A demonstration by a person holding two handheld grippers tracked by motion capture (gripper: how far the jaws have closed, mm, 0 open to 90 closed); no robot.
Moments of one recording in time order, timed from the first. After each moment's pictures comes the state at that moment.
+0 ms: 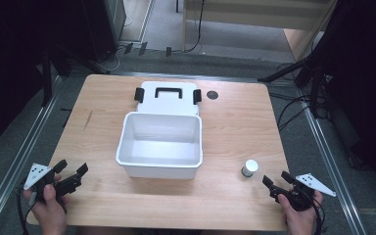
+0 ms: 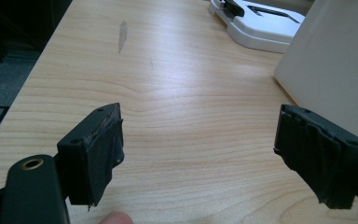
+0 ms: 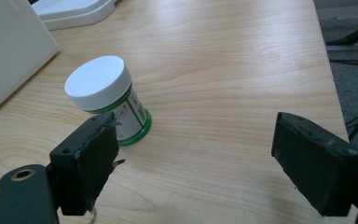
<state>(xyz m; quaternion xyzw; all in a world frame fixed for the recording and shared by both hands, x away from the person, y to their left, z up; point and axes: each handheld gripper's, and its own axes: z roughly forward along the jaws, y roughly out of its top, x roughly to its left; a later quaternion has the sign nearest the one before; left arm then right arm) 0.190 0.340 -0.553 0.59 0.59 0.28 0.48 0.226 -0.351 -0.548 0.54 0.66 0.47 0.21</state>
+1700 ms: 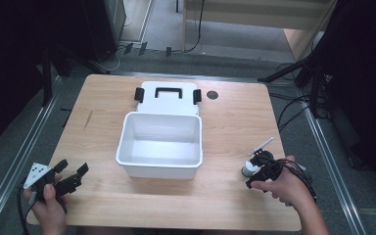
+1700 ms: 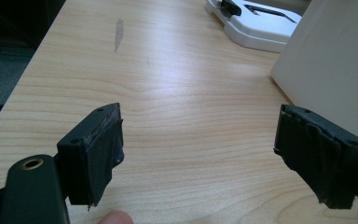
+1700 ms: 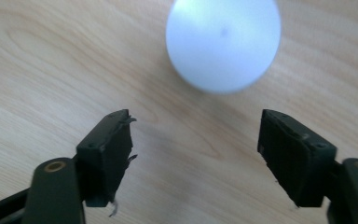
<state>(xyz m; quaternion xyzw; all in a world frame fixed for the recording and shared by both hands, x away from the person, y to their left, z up) 0.191 0.341 -0.553 0.59 0.59 0.27 0.48 0.298 -0.252 -0.483 0.49 0.87 0.04 0.04</state>
